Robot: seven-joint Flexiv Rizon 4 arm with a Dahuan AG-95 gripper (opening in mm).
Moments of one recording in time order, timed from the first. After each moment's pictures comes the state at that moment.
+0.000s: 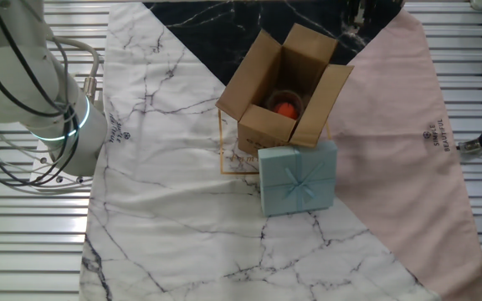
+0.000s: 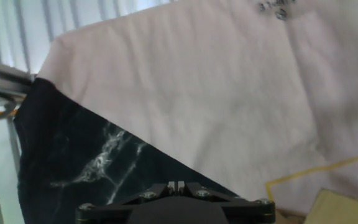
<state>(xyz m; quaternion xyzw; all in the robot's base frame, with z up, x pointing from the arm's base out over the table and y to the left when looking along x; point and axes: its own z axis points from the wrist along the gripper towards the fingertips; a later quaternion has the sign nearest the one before) 0.604 0.223 0.138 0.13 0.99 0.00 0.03</state>
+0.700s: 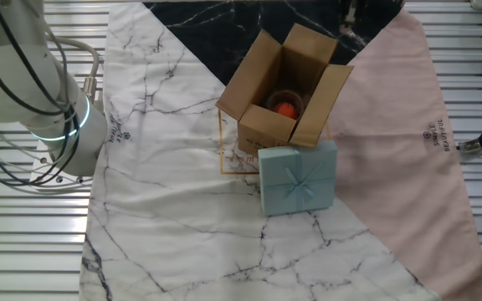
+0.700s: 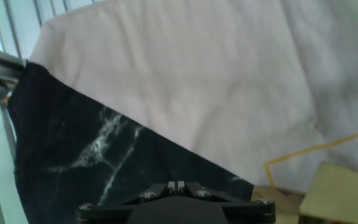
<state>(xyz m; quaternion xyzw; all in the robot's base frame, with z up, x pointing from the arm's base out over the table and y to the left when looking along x) 0.573 0.230 0.132 0.12 0.99 0.00 0.02</state>
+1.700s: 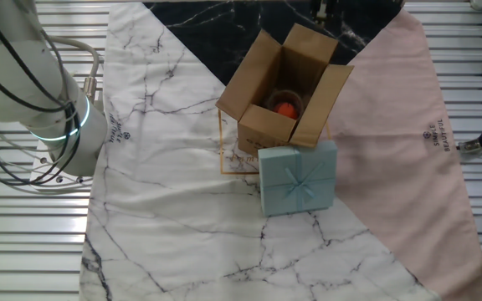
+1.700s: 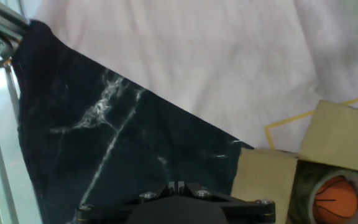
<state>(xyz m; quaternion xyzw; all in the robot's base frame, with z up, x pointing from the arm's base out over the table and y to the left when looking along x) 0.529 0.240 0.133 0.12 0.99 0.01 0.02</state>
